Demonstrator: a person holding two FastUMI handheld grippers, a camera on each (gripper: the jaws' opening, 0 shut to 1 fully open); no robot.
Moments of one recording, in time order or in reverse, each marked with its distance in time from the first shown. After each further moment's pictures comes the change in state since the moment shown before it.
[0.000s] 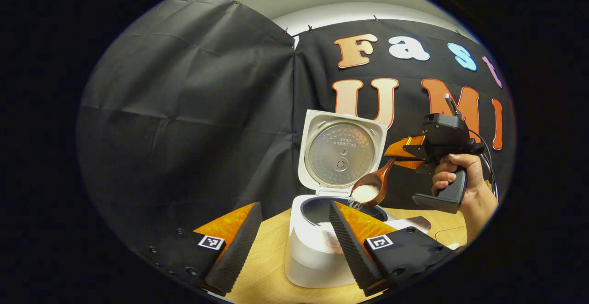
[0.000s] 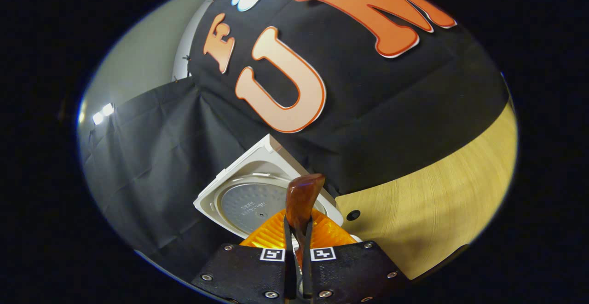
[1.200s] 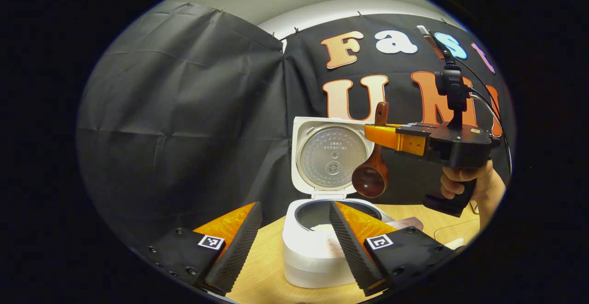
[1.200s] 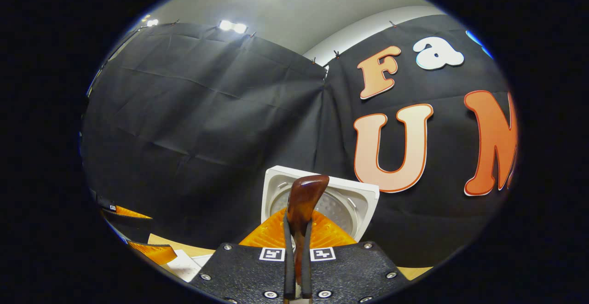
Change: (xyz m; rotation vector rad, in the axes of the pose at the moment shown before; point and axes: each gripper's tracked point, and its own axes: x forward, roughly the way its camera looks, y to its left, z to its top) left arm -0.007 -0.023 0.019 0.092 -0.021 0.000; right arm -0.018 0.030 0.020 -0.820 -0.192 0.308
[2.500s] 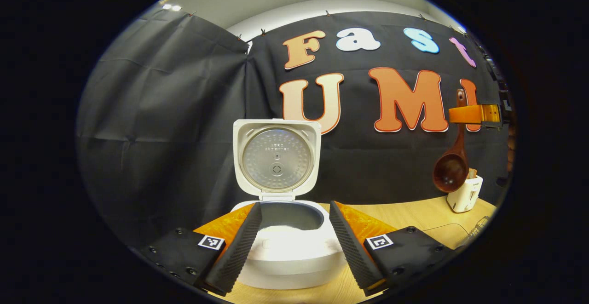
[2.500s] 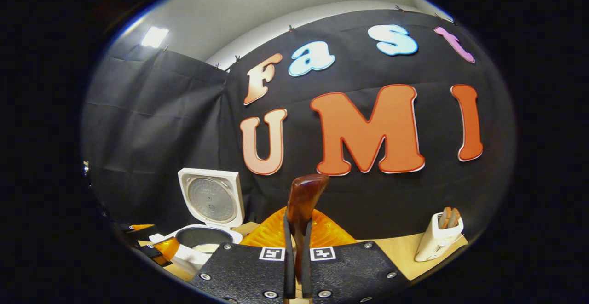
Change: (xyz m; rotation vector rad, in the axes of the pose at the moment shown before) left arm -0.014 -0.117 0.001 0.034 -0.008 -0.187; right arm -0.244 -0.169 0.025 0.168 0.109 -0.563
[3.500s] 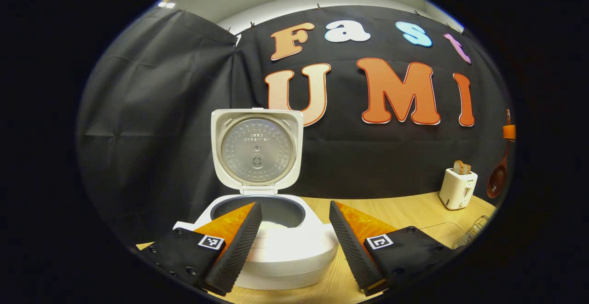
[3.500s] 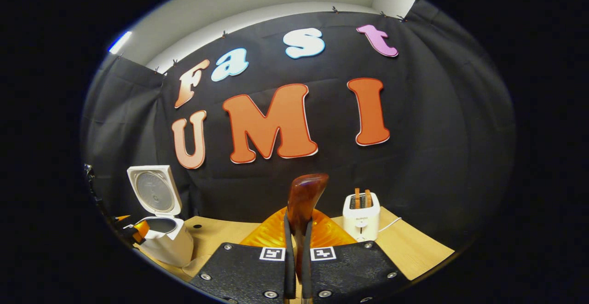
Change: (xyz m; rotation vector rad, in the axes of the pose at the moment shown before) left arm 0.015 -0.035 -0.019 0.006 0.060 -0.063; right arm -0.133 -0.163 -0.031 0.063 0.043 -0.420
